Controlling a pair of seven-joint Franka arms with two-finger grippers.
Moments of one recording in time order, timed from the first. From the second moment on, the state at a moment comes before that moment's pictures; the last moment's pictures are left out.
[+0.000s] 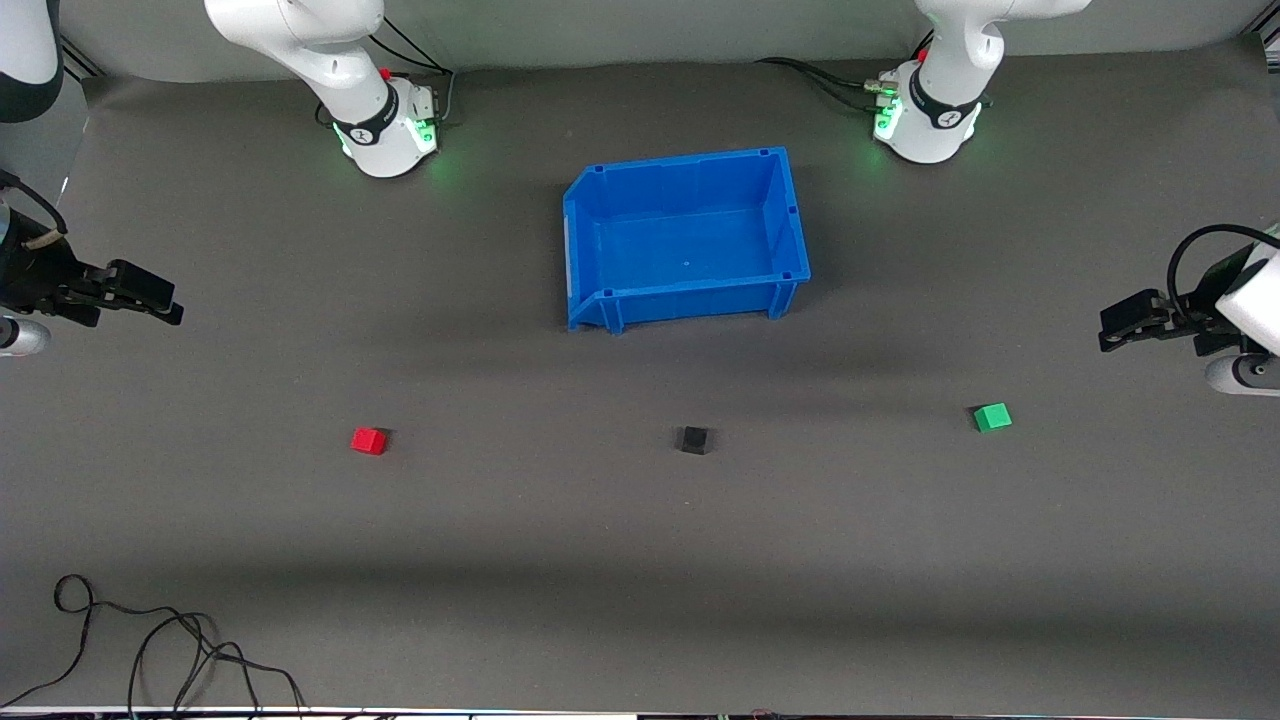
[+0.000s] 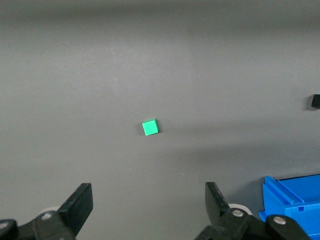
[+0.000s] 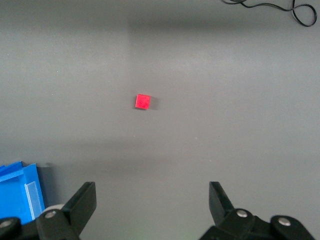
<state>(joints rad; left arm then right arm) -0.04 0.16 0.03 -1.47 0.01 1.61 0.06 0.04 0.05 -0.07 -1.55 0.00 1.58 0.00</state>
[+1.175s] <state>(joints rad) 0.02 0.21 0.03 -1.61 0.01 1.79 0.04 0.04 0.07 -0.07 -1.53 0.02 1.58 0.45</state>
